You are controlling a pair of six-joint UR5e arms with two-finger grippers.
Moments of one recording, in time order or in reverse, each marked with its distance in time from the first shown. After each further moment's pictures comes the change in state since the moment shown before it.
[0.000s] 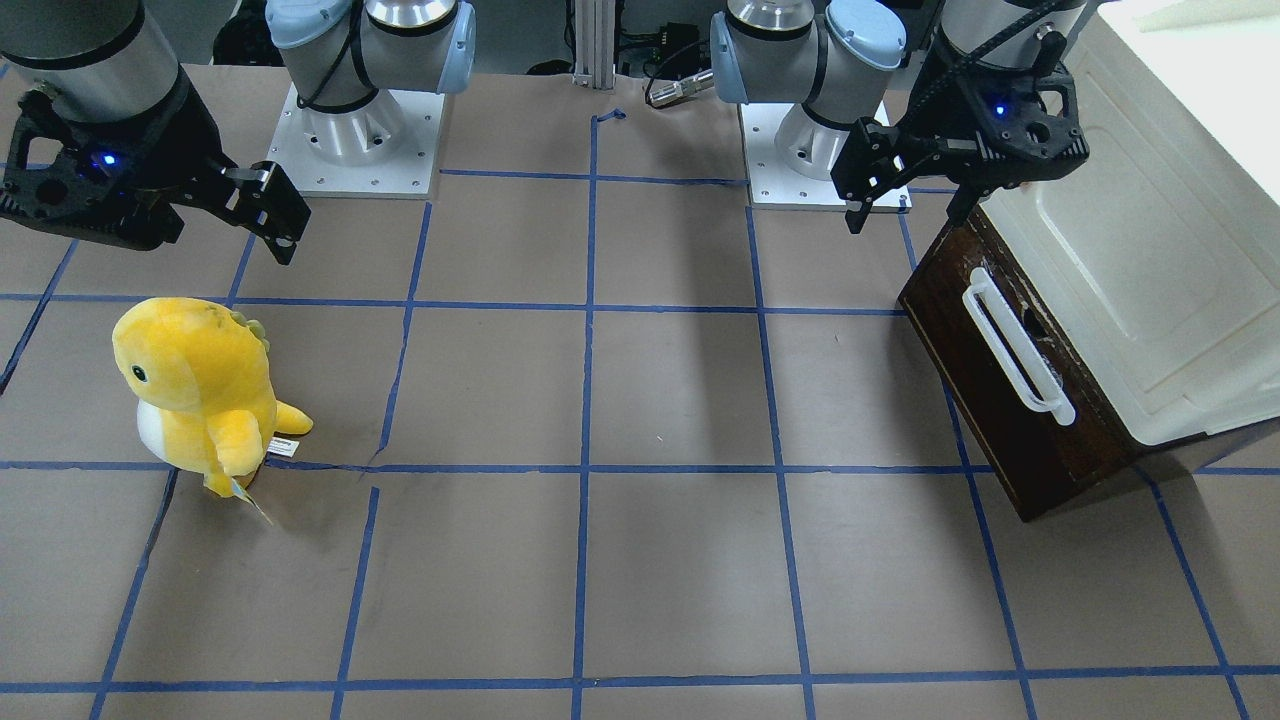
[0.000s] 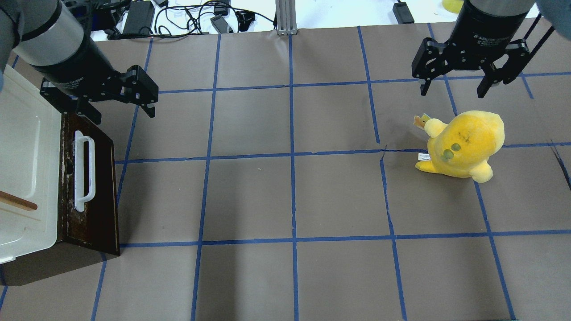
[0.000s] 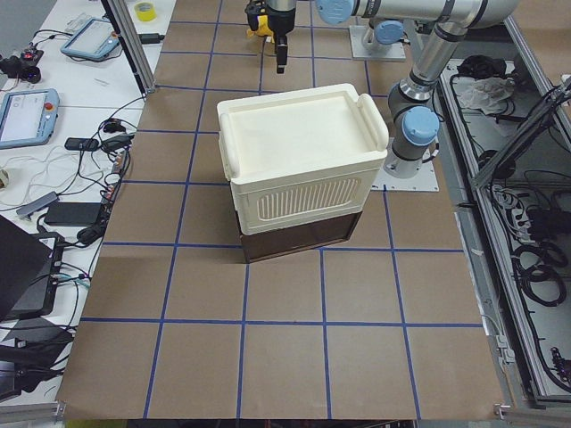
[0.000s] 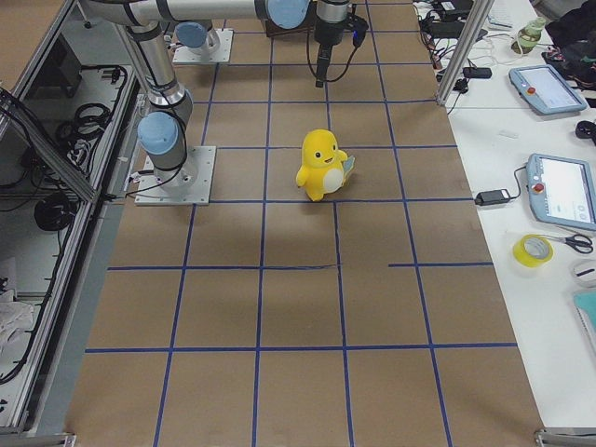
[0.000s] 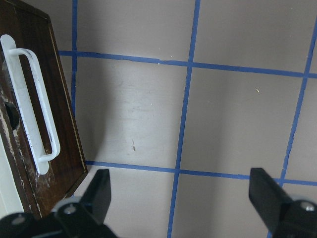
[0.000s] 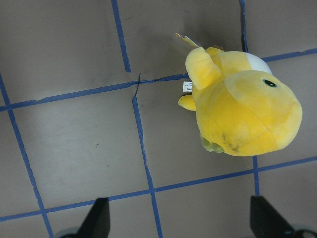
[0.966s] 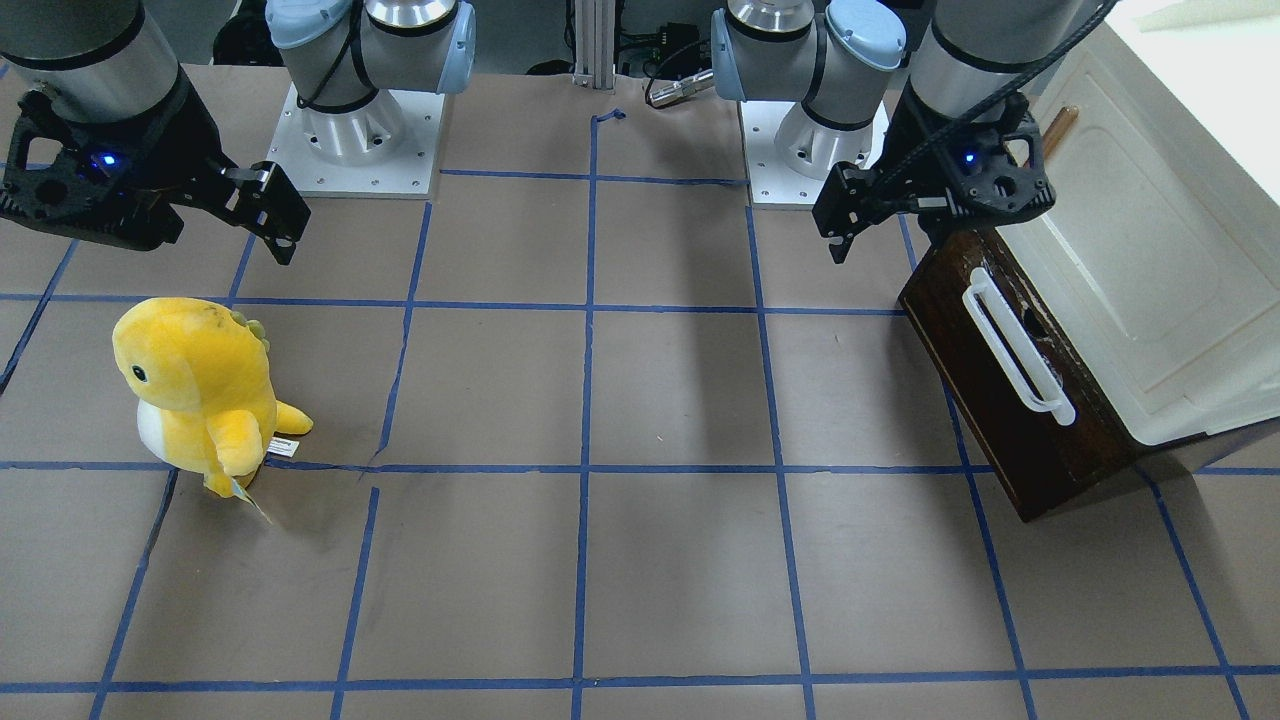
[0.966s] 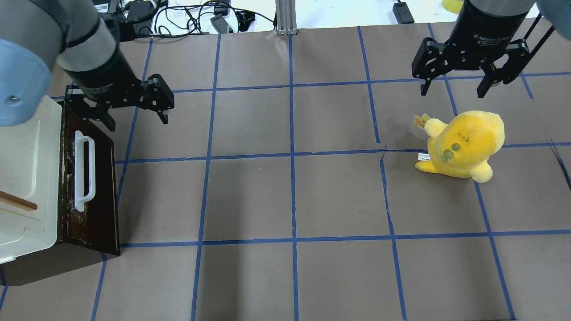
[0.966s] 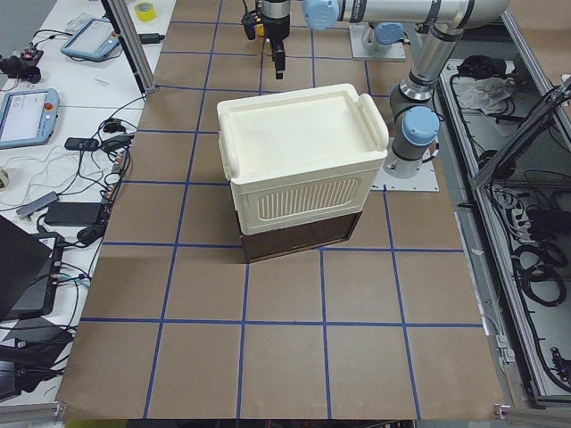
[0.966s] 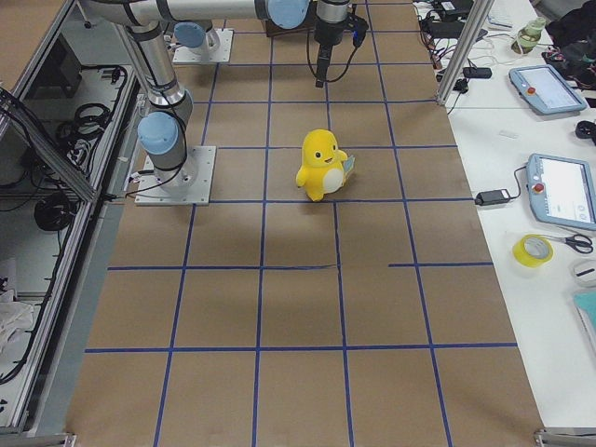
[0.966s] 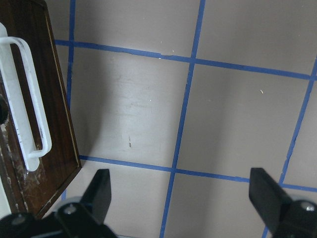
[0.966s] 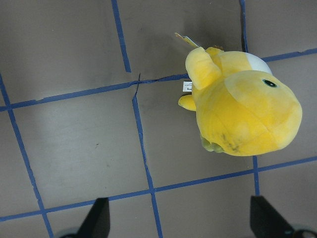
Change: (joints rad) left arm -0.091 -0.080 -0.007 0.008 0.113 -0.148; right arm 0.001 0.000 0.000 0.000 0.000 0.000
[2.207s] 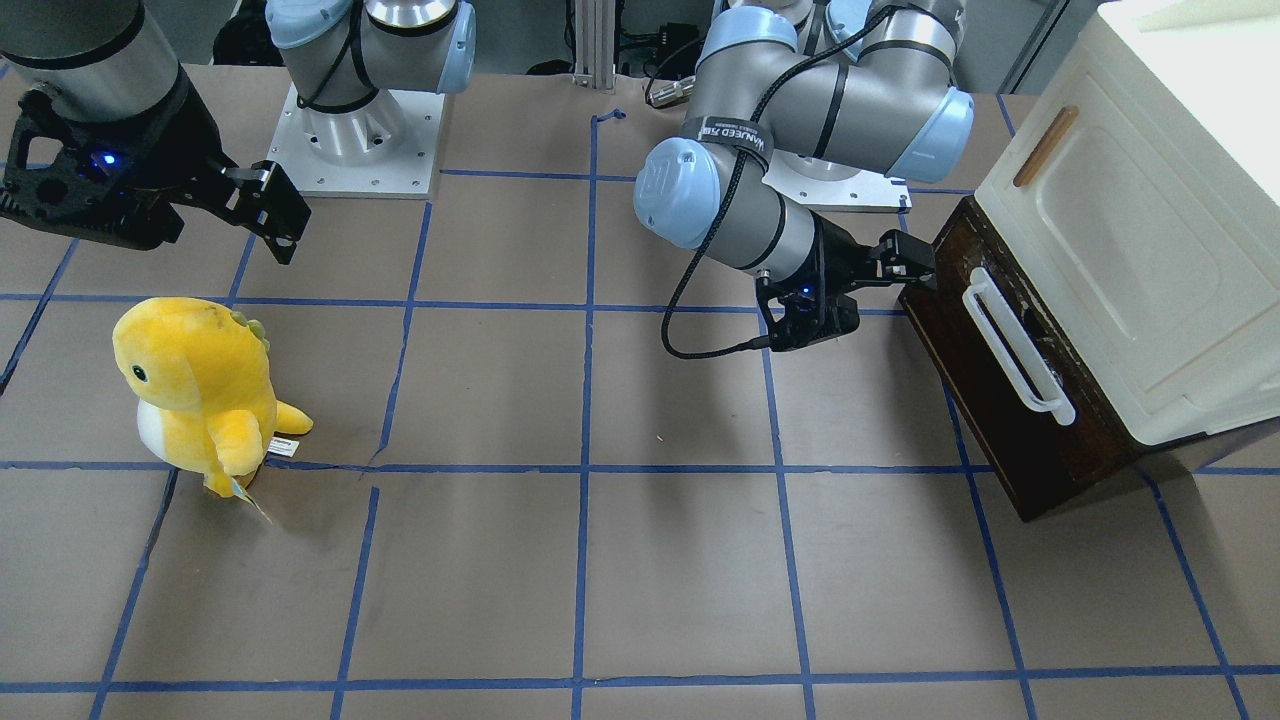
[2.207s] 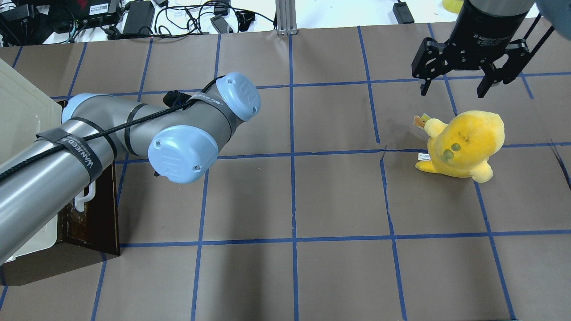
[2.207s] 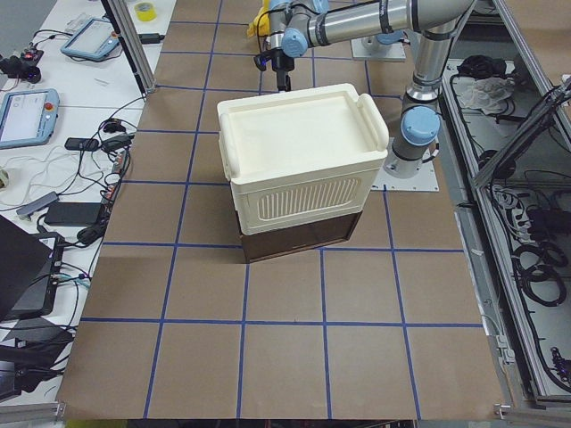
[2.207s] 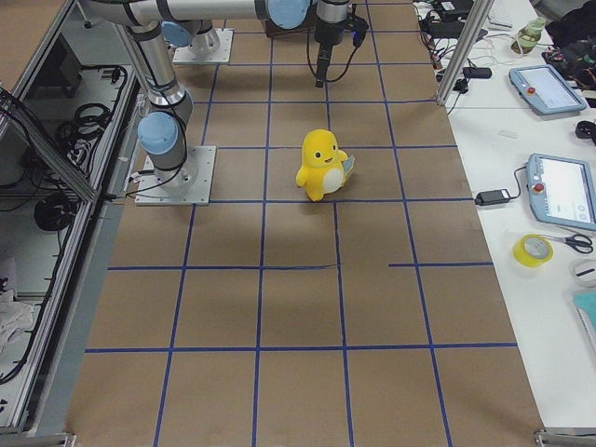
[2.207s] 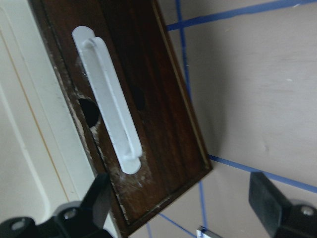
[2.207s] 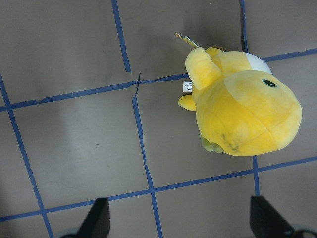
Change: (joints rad) left arm -0.236 -0.226 -0.235 -0.011 0.780 -0.176; right arm 0.000 0.000 0.000 0.000 0.000 0.000
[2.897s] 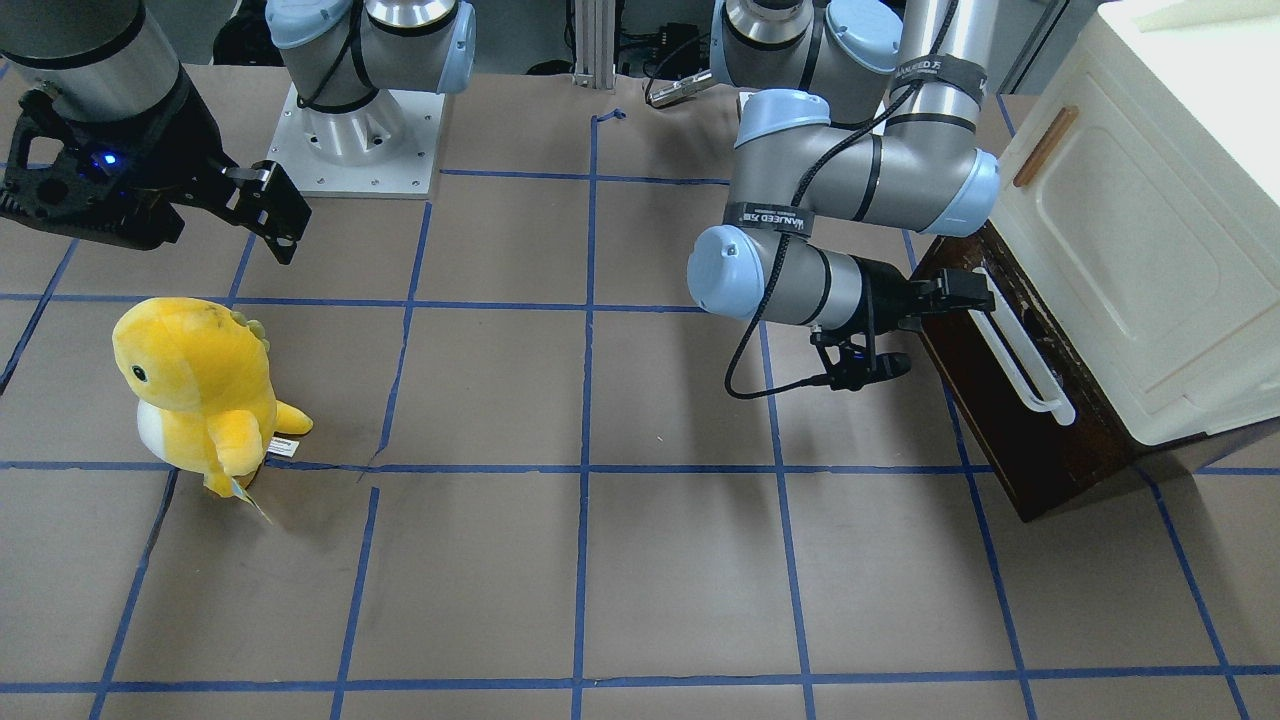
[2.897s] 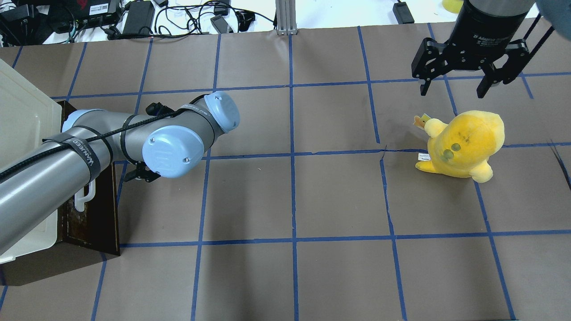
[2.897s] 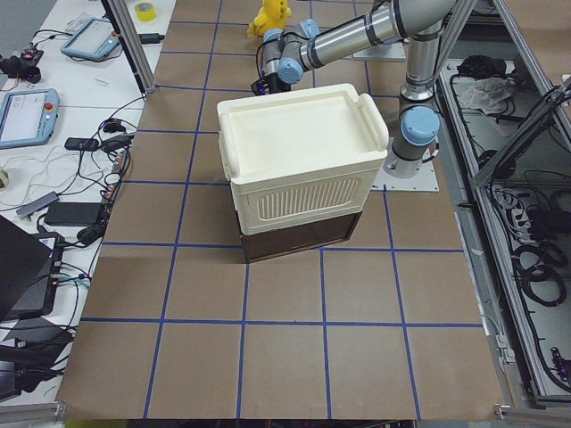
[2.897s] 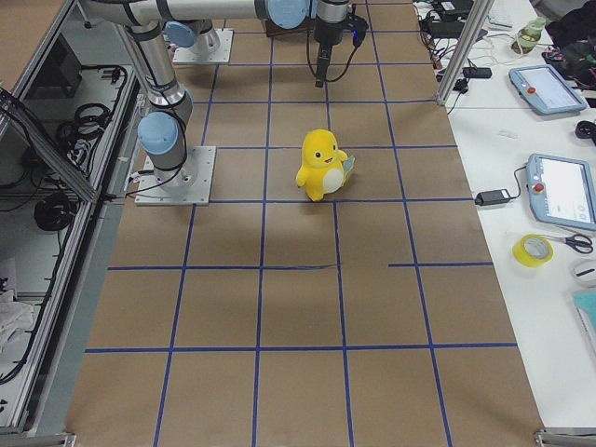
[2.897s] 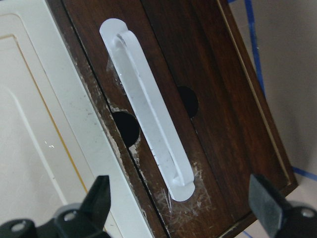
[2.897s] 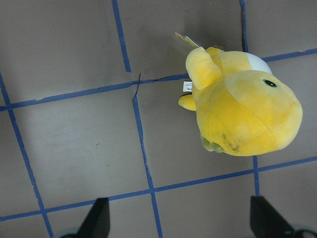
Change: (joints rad) left arm 0.120 -0.061 -0.044 -0.017 0.173 0.007; right arm 0.001 0.000 0.000 0.000 0.000 0.000
